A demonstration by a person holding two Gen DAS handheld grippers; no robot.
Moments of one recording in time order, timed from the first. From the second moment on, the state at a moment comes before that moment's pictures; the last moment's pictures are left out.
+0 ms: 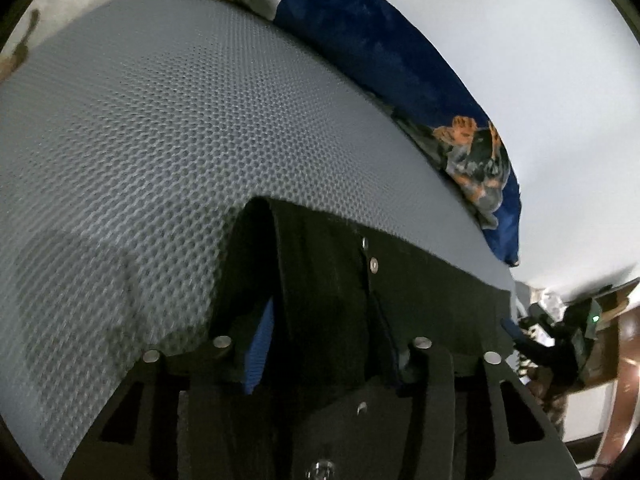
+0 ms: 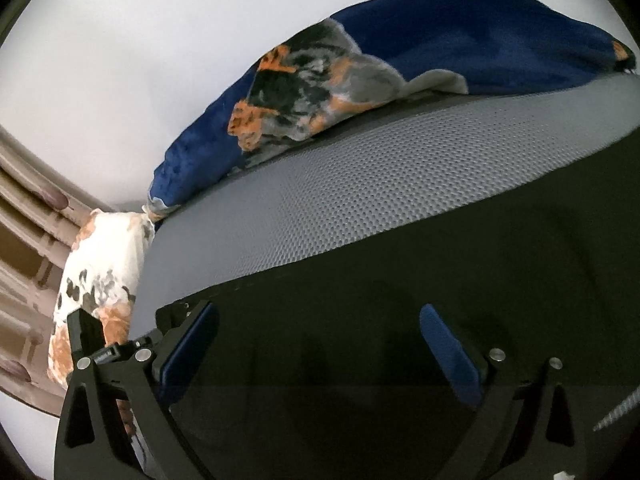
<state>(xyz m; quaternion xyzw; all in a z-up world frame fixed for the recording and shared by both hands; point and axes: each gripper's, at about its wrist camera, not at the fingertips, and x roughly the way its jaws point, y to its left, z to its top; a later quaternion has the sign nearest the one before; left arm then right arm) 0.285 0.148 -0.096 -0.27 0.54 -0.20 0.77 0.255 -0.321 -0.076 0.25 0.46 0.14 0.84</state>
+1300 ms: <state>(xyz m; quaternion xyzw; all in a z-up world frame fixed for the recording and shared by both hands) 0.235 0.086 0.005 -0.16 0.39 -0.31 0.85 0.342 -0.267 -0.086 -0.12 0.51 0.37 0.77</state>
